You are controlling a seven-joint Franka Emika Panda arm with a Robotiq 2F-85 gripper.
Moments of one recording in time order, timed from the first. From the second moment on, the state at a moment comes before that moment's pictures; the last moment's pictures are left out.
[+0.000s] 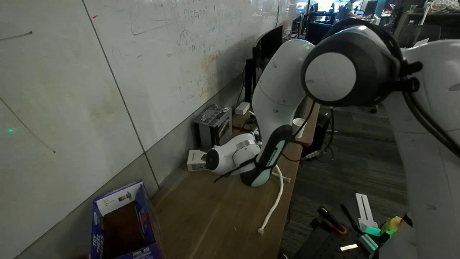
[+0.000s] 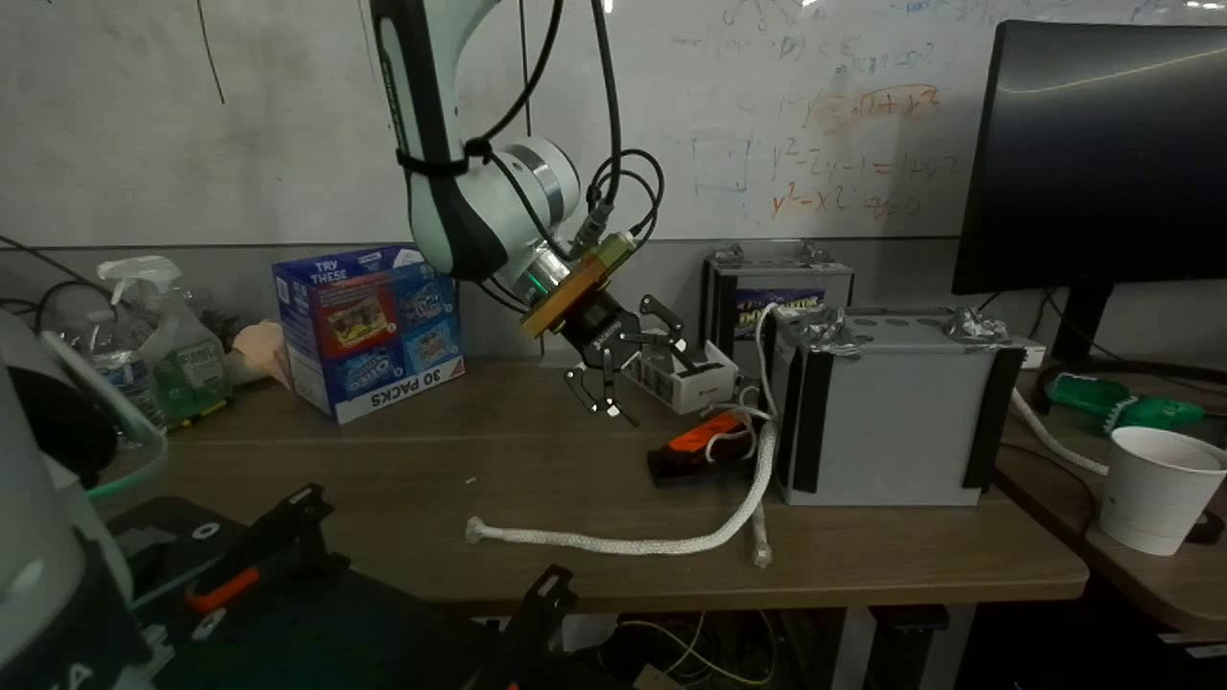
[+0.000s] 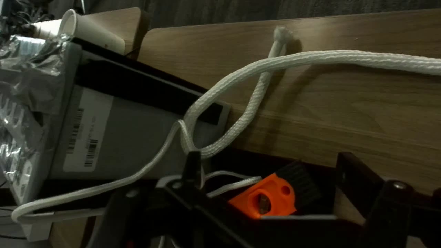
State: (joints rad) arm 0.12 0.59 0.04 -2.13 -1.20 2.18 0.52
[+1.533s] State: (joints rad) arm 0.03 0.72 0.01 -2.02 -1.48 2.21 0.36
